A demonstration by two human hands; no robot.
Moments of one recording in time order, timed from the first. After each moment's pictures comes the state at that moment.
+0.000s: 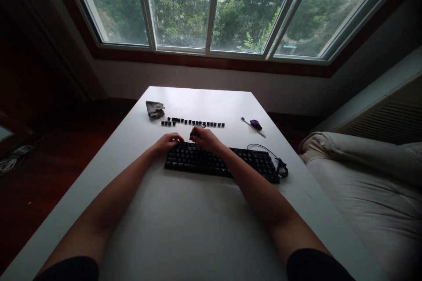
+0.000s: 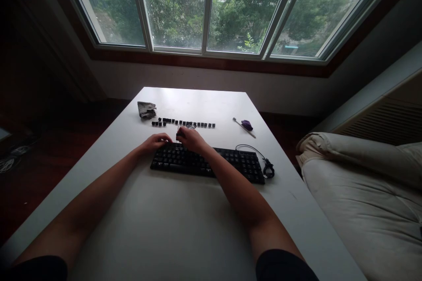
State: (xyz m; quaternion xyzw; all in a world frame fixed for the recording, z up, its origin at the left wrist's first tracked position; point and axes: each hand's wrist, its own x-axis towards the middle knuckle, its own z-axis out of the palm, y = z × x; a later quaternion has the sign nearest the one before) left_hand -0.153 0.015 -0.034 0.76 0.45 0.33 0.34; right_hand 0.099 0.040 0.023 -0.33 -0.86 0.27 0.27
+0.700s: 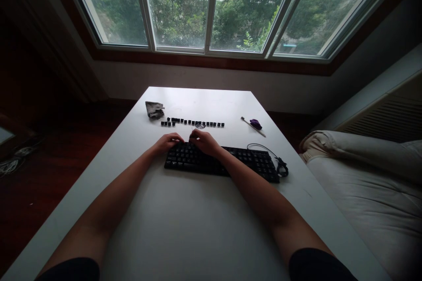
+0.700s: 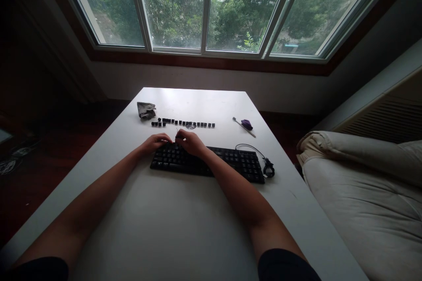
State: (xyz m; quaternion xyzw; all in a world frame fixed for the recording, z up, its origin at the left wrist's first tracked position) left_hand -0.150 0.009 -0.026 0.76 0.45 0.33 0.33; right_hand 0.100 0.036 -0.002 -0.27 -0.83 0.34 0.35
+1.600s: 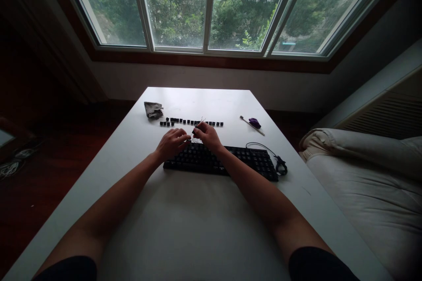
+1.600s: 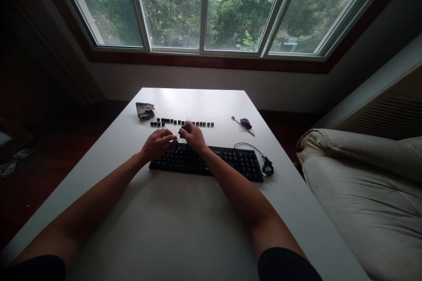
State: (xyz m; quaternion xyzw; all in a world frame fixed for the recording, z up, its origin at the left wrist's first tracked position) left_hand -0.105 -0.017 0.010 0.86 0.43 0.27 -0.03; right_hand 0.099 0.042 0.005 -0.36 -0.66 0.49 0.45
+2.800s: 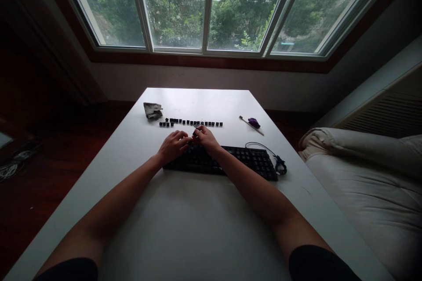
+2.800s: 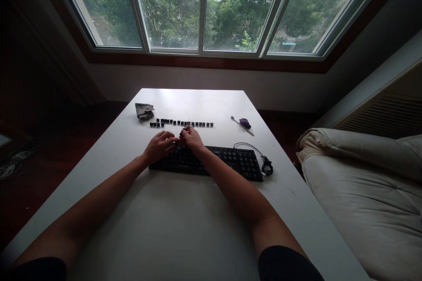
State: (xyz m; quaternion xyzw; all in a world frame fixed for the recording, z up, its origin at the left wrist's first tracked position) left_hand -0.100 -0.019 -0.004 0.87 0.42 0.26 -0.08; right_hand 0.091 0.041 -0.010 -0.37 -0.53 0.63 0.43
